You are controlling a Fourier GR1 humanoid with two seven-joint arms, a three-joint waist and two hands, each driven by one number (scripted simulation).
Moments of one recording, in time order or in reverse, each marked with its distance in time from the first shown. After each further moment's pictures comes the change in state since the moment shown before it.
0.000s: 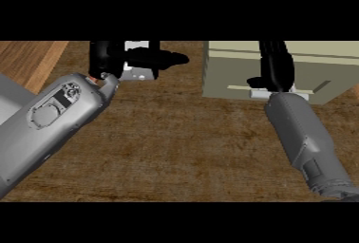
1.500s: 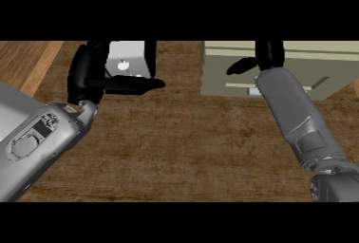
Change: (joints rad) left arm 0.241 0.062 0.058 -0.159 -0.050 -0.036 -0.065; right arm -0.231 0.026 -0.300 0.175 -0.314 0.161 -0.341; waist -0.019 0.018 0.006
